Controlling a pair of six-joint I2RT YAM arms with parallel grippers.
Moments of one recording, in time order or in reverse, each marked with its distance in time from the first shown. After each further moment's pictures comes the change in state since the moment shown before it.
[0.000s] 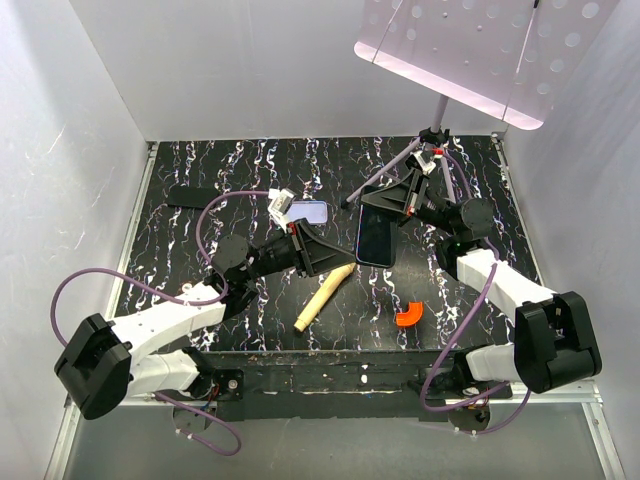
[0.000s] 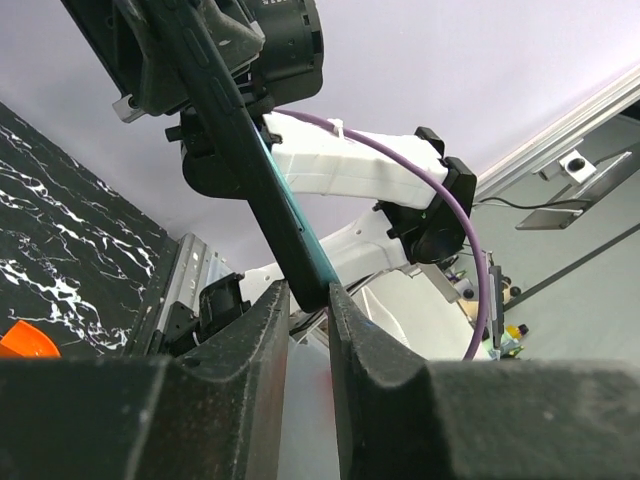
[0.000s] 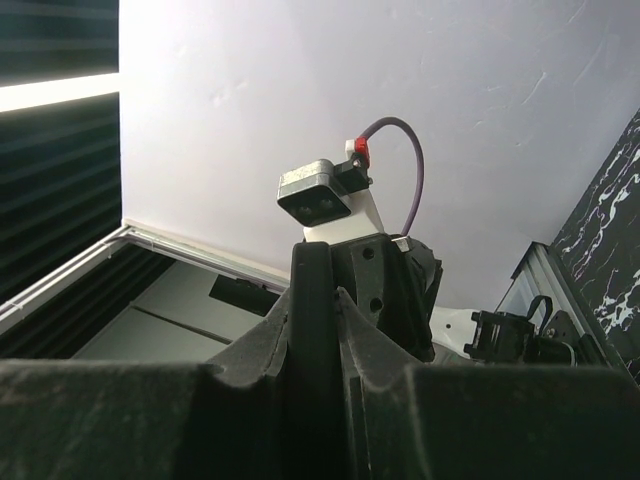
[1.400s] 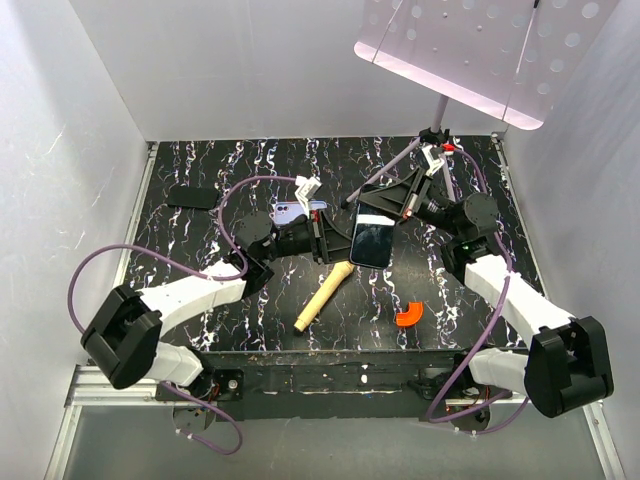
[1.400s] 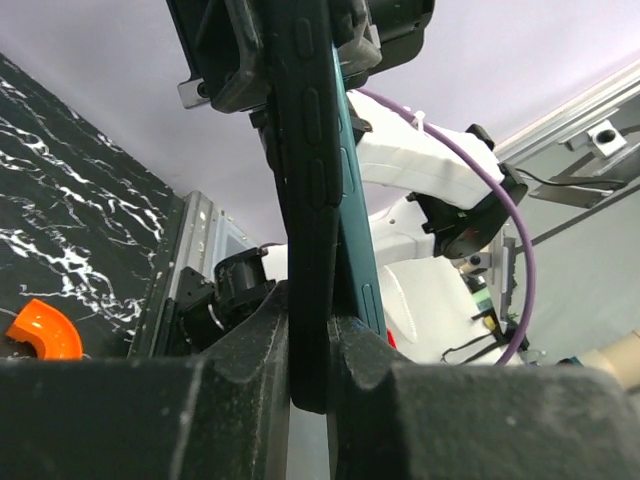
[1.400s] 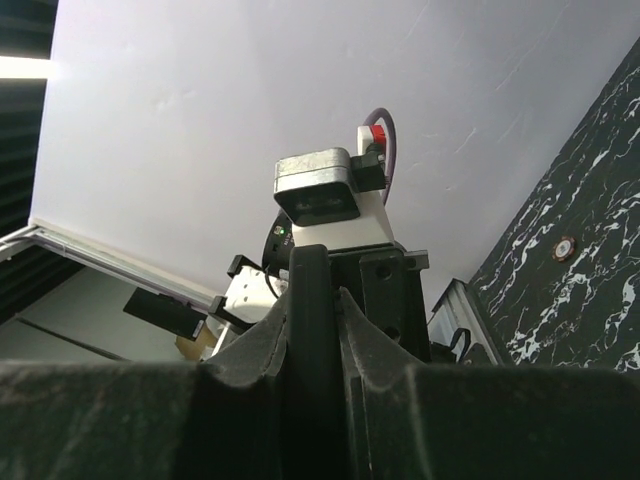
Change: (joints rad) left arm 0.018 0.220 0.160 -0.024 0.158 -0.002; right arm 0.029 -0.125 0.032 -0.265 0.077 -0.293
